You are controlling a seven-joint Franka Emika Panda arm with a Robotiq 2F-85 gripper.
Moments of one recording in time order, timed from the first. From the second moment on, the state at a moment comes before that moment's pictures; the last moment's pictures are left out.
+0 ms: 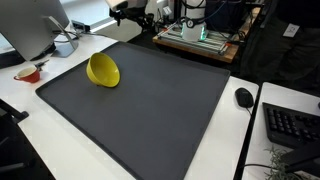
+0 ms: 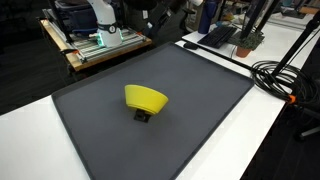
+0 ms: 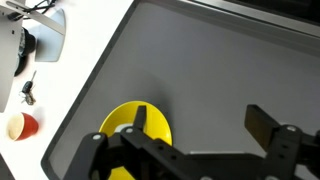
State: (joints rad) arm 0.05 0.23 0.14 -1.92 -0.62 1.66 -0.07
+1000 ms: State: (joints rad) arm 0.17 0.41 0.17 -2.03 -0.69 1.78 -0.48
